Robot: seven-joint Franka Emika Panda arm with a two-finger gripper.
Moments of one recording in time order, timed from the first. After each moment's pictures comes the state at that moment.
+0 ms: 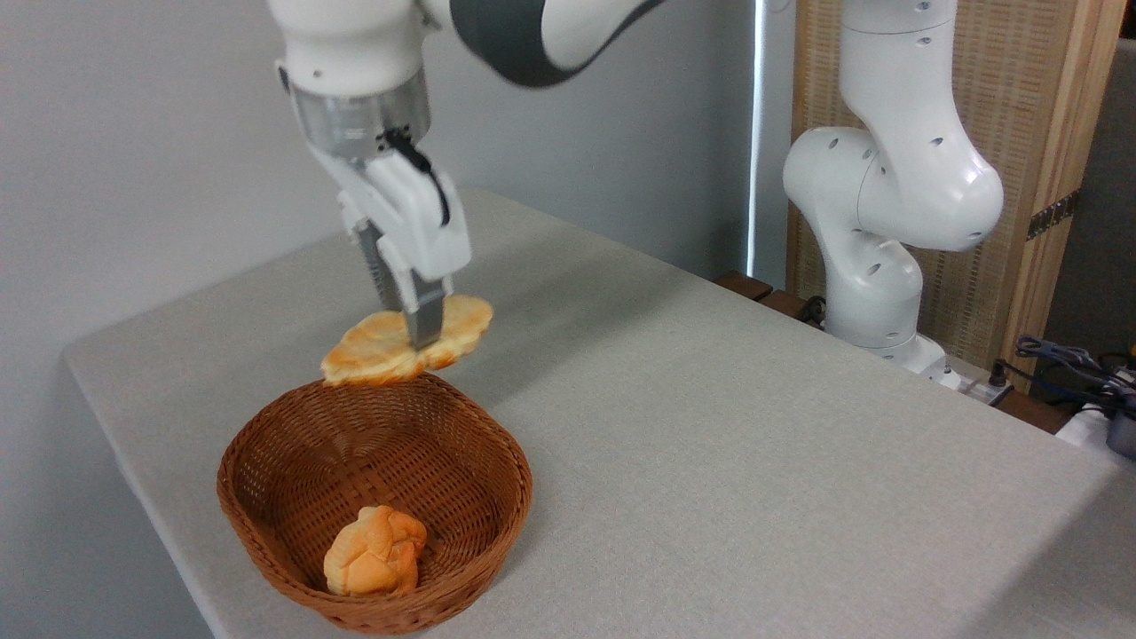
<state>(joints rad) 0.03 0.05 -0.09 -1.63 -0.24 1.64 0.83</state>
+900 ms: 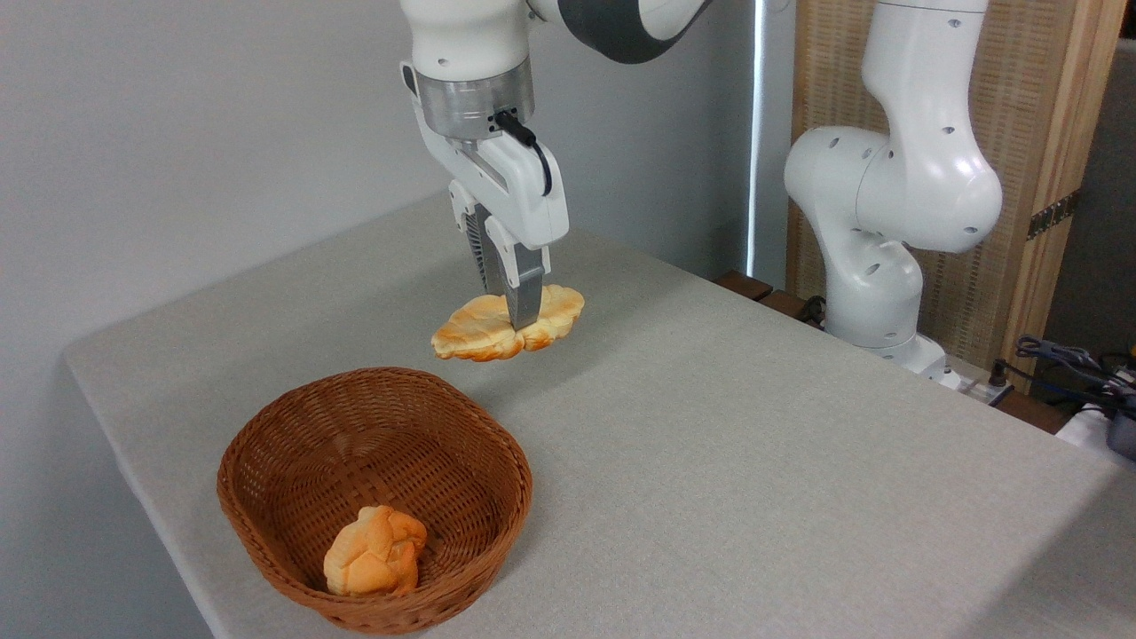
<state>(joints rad) -0.01 -0.24 -0.10 -2.03 -0.18 1.75 0.86</state>
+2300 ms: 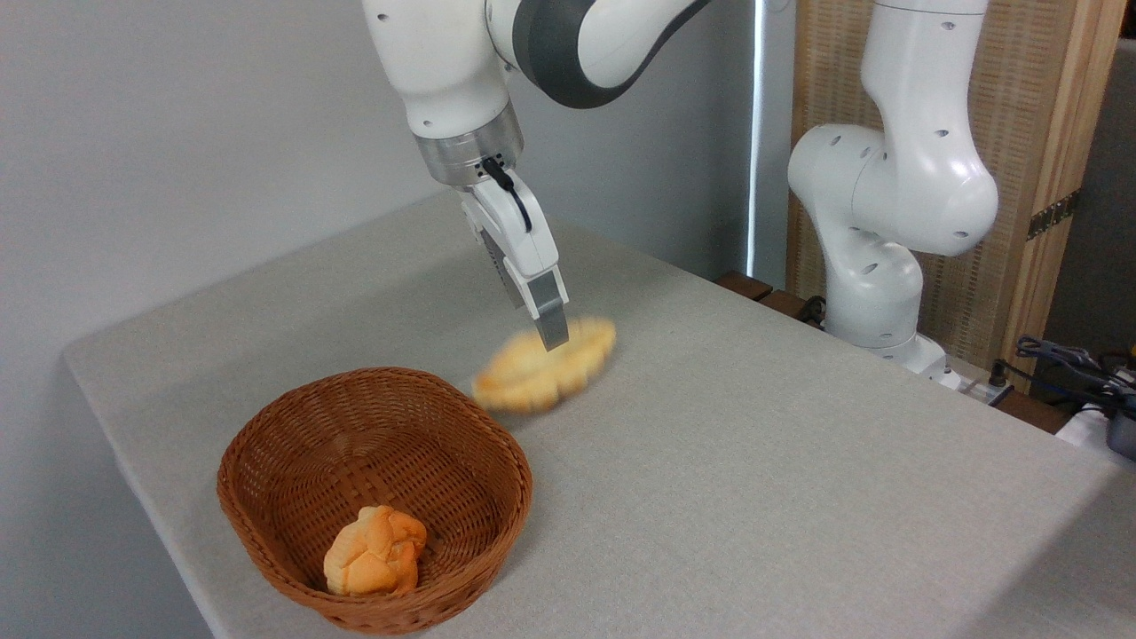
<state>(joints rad) -0.11 -0.20 -0.10 -2.09 -0.14 1.70 0.86</state>
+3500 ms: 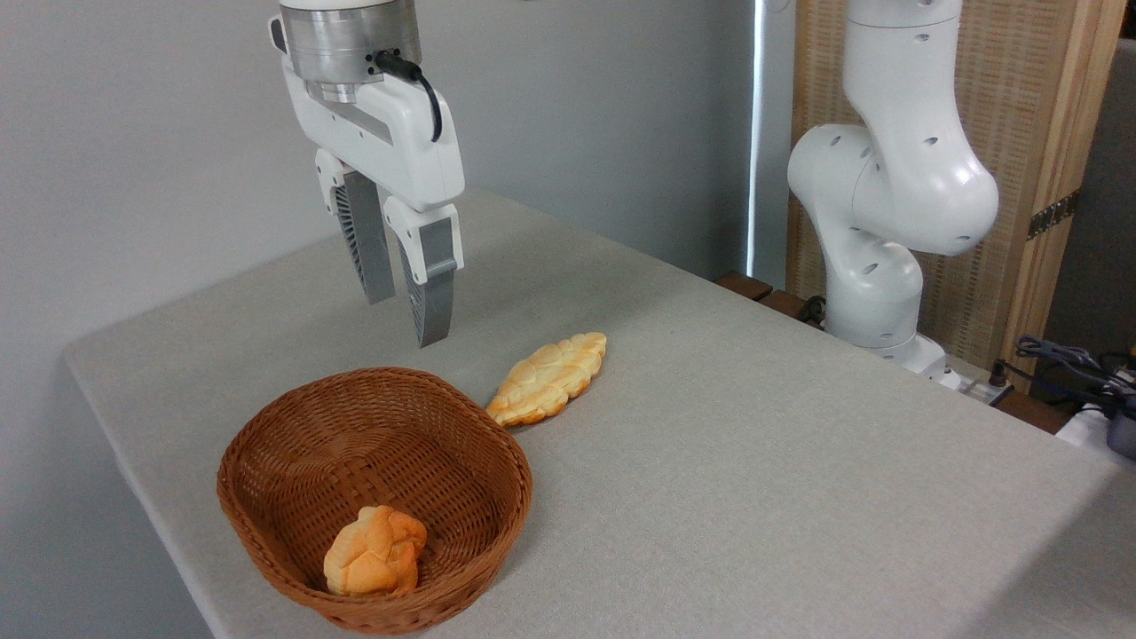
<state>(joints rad) -0.10 0.02 -0.01 -1.61 -0.05 1.70 0.70</state>
